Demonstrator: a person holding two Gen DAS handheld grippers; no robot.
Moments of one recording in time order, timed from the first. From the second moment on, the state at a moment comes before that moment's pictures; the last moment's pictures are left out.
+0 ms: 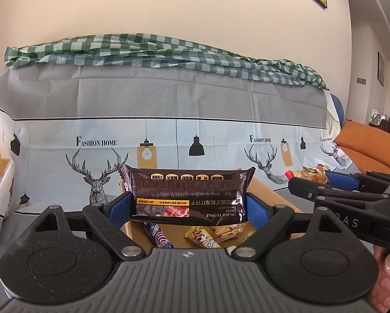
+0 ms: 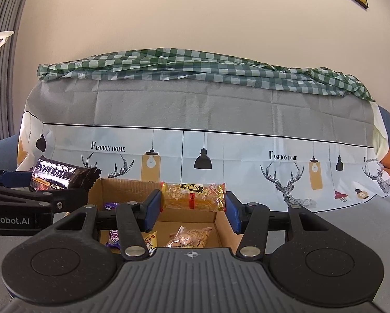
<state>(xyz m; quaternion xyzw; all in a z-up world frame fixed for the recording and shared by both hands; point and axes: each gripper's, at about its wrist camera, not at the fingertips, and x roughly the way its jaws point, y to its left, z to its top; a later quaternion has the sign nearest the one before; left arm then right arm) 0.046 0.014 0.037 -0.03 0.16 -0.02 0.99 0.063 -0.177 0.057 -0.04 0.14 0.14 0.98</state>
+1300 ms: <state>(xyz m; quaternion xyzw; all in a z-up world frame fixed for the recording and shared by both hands) 0.052 0.005 0.032 -0.01 0.17 -0.03 0.98 0.068 -0.175 0.052 -0.04 0.16 0.13 0.98</state>
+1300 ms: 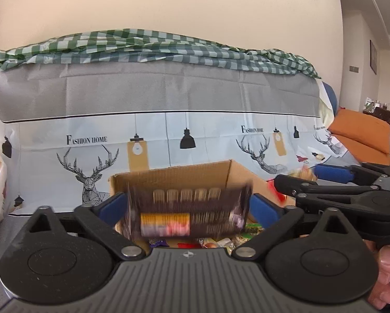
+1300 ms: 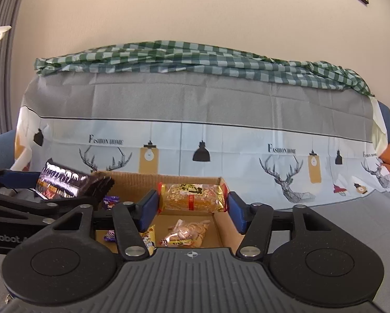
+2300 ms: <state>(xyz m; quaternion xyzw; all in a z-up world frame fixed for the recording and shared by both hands) -0.034 0.000 0.020 -0.04 0.28 0.02 0.96 0.002 -0.211 0.057 0.00 0.21 0.16 0.96</state>
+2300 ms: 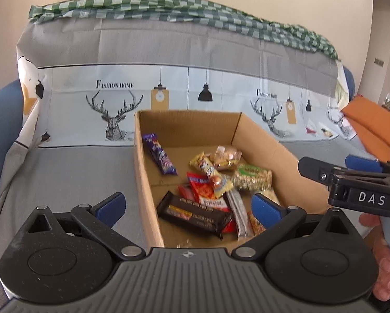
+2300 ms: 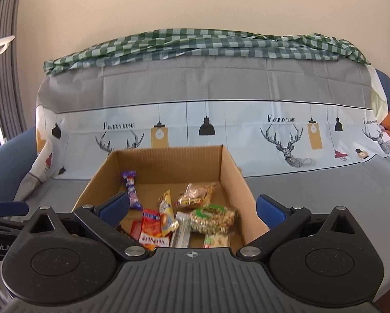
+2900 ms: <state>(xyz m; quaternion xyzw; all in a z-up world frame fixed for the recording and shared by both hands) -0.012 0.014 0.002 -0.09 0.33 0.05 0.94 0.013 -0.195 0.041 -0.04 0.25 0.16 0.95</state>
